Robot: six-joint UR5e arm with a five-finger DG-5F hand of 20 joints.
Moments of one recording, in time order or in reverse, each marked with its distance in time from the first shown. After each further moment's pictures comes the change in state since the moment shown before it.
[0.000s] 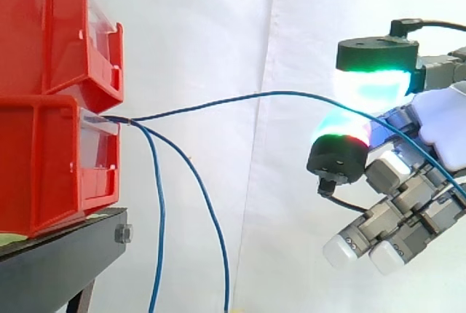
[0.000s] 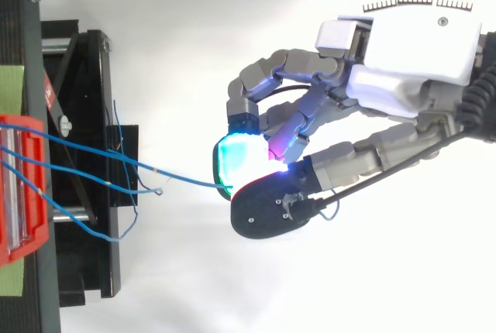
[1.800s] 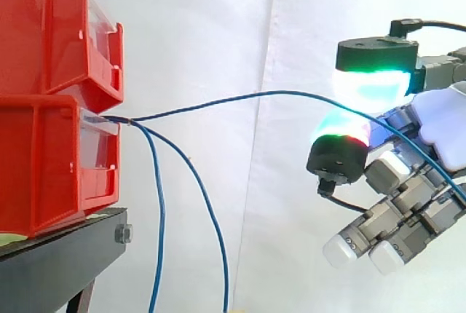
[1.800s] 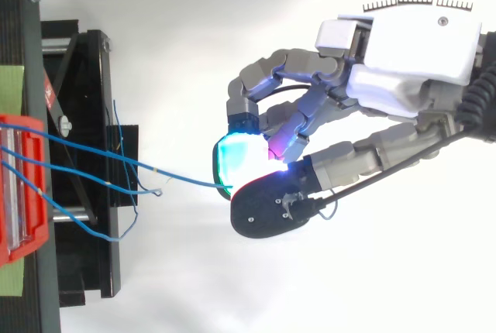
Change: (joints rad) arm 0.000 0.000 0.000 0.000 0.001 0.000
